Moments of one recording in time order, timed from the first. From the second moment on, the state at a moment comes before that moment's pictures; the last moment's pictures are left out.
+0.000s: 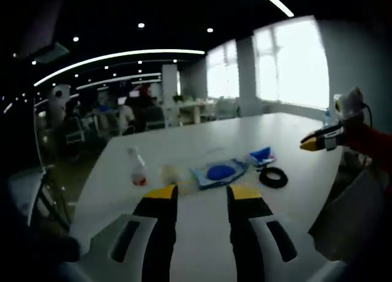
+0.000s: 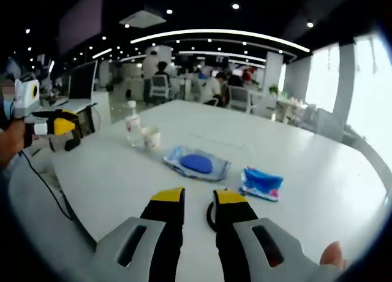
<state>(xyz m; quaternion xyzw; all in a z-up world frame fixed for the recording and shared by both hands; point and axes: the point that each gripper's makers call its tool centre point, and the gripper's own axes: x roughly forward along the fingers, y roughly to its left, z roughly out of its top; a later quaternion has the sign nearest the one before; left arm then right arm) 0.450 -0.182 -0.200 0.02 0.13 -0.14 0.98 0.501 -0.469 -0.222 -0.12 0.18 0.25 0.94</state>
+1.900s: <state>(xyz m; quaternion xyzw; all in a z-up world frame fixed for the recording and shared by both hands) 0.460 -0.183 -0.250 -0.01 0.20 -0.12 0.97 0.501 -0.490 -0.255 -0.05 0.19 0.16 0.97</state>
